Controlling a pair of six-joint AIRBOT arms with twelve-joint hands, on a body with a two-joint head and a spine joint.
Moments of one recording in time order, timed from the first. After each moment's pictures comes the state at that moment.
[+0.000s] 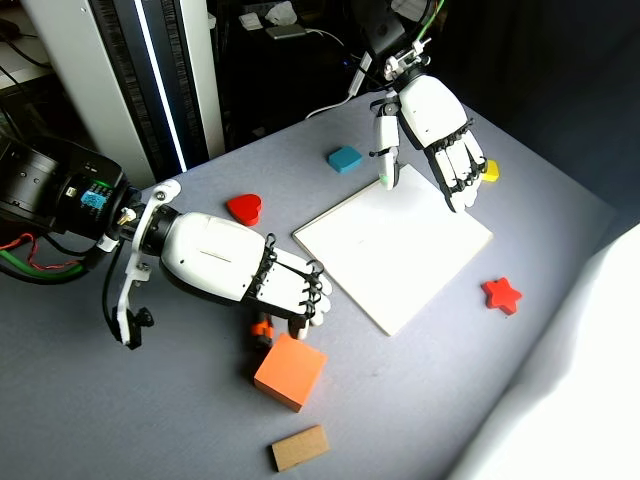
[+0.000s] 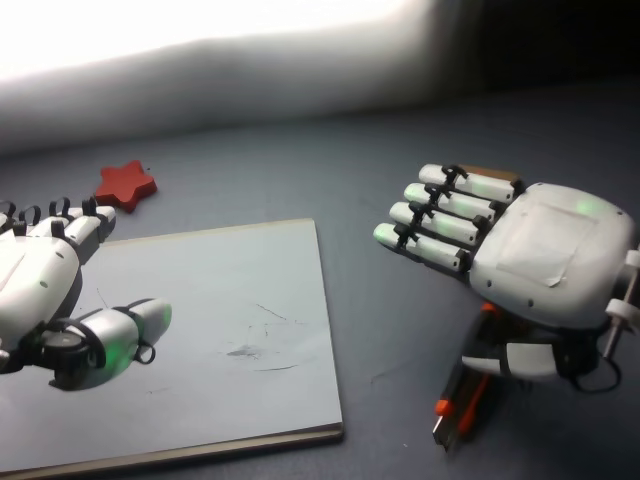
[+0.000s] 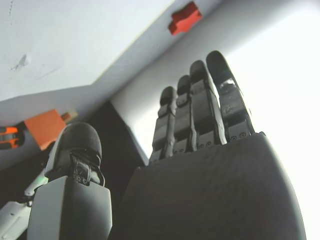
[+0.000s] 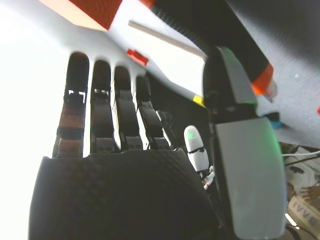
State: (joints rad) left arm 0.74 -0.80 0.57 -1.17 -1.11 1.80; right arm -0.61 -1.02 0.87 0.33 0.51 -1.71
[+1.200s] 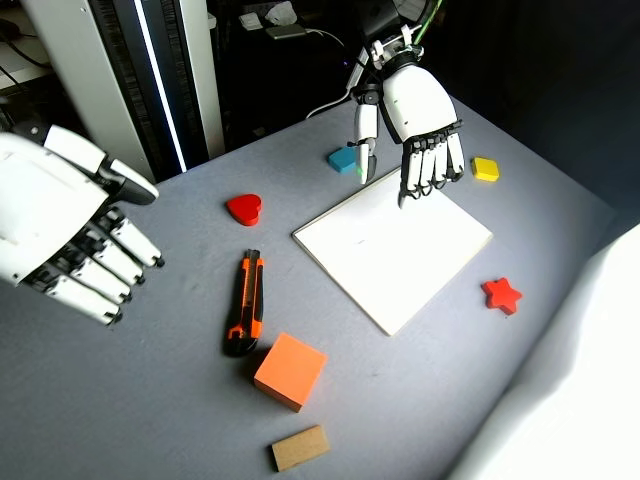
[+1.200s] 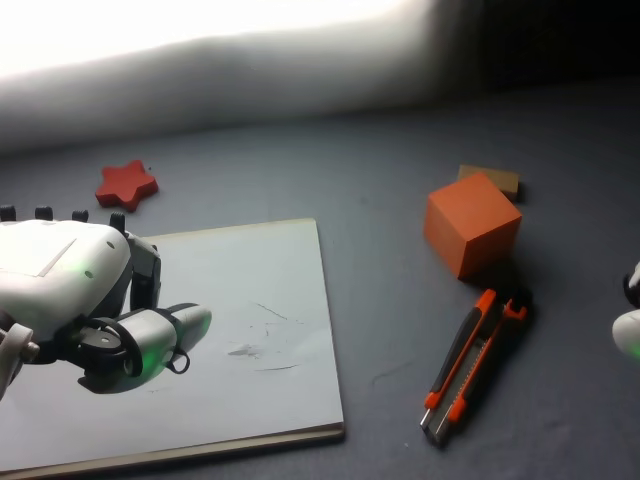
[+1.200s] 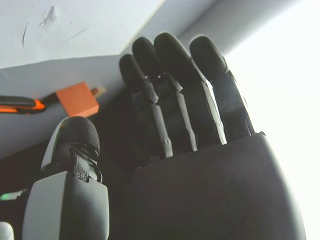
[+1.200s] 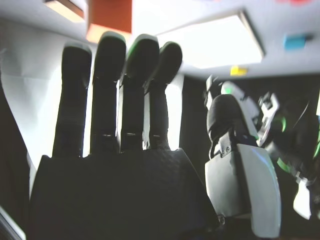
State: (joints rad) left arm 0.62 -0.76 0.51 -1.16 -0.96 1.90; right arm -0.38 -0.42 0.57 0.45 -0.01 -1.21
